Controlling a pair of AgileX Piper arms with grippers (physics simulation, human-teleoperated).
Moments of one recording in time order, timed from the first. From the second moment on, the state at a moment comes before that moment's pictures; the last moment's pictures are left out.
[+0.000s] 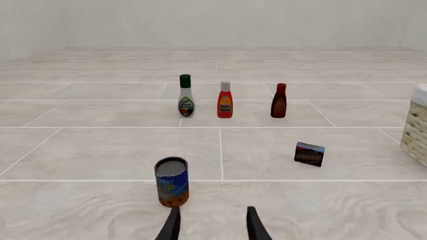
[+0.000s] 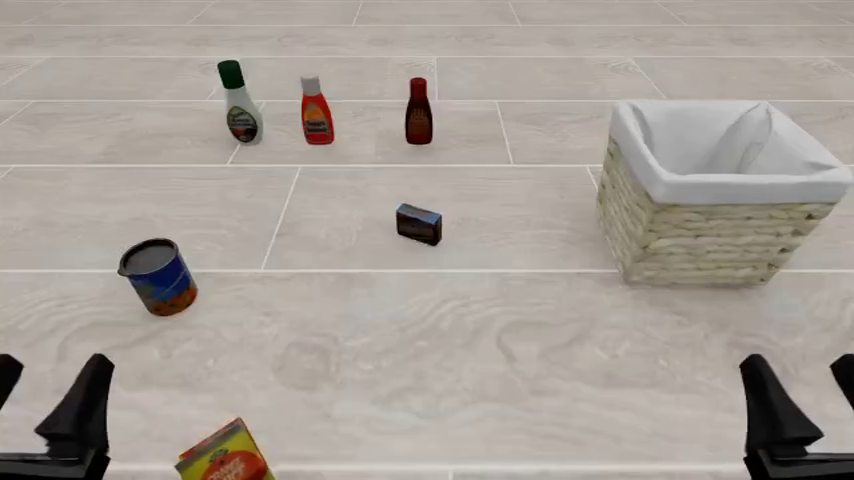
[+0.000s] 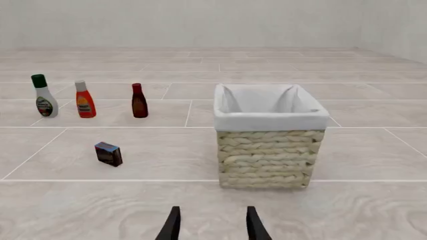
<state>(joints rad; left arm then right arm) 0.00 0.00 0.00 0.00 0.00 0.00 0.00 0.00 0.00 0.00</state>
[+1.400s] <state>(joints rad) 0.00 0.01 0.00 0.00 0.00 0.19 0.68 -0.22 -0.43 -0.13</state>
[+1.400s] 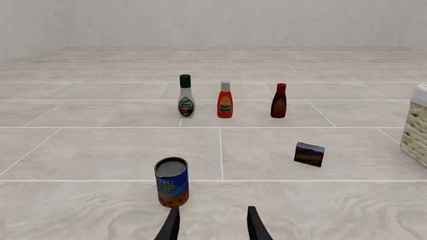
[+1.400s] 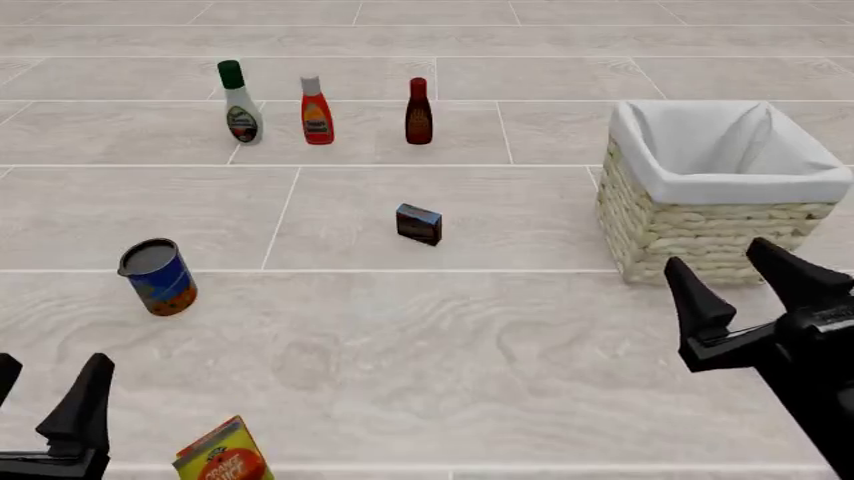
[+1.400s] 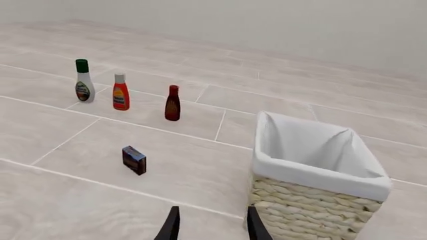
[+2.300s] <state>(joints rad) 0.00 0.01 0.00 0.00 0.00 0.32 1.09 -0.50 -0.48 -0.11</state>
